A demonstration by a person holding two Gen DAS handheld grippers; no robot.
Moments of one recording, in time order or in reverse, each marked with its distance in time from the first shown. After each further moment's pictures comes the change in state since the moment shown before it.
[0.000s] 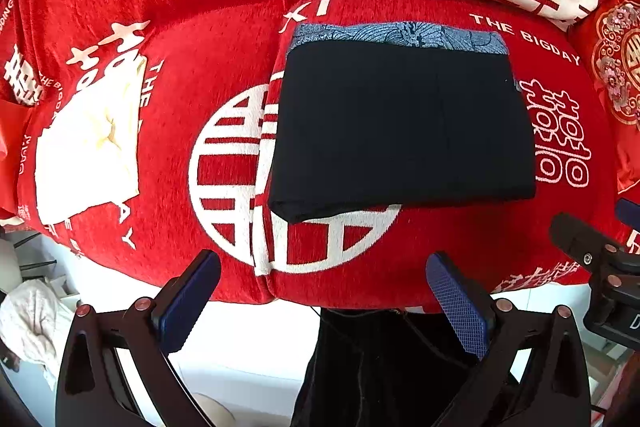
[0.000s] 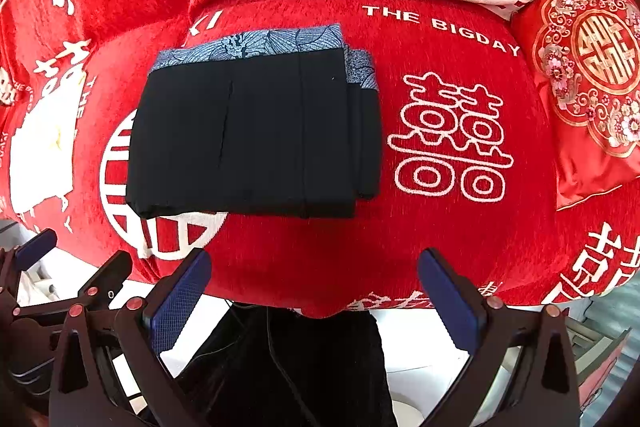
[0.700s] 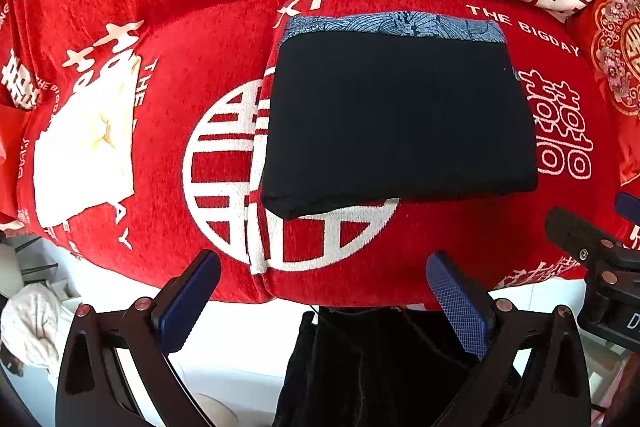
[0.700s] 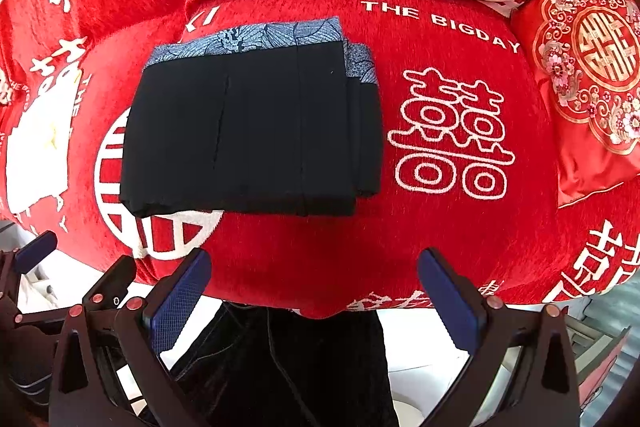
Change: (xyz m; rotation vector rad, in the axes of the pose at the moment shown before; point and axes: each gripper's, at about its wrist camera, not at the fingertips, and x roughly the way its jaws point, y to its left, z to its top) left arm 0.008 -0.007 -0.004 0.019 0.009 0.005; right arm 0.007 0.002 -0.001 0.002 0.005 -0.008
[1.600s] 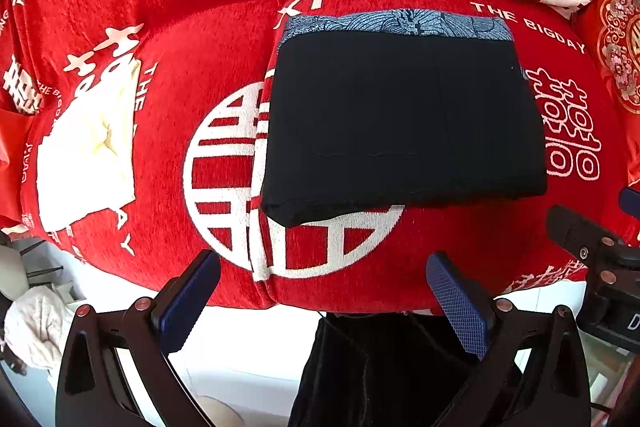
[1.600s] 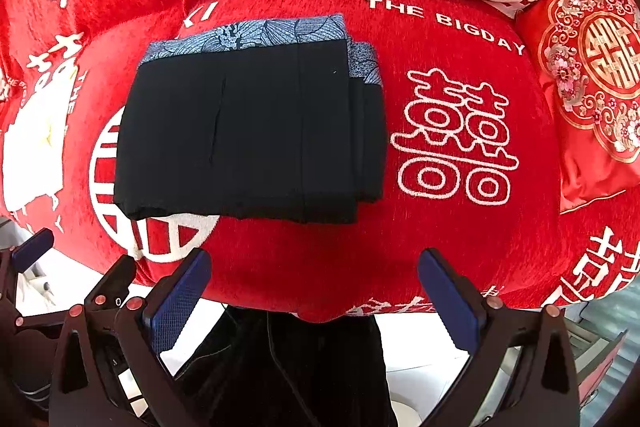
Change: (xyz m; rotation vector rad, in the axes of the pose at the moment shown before) left arm 0.009 -0.001 0.005 0.005 -0.001 0.020; right arm 0.007 0.002 0.010 -0.013 0.015 -0.007
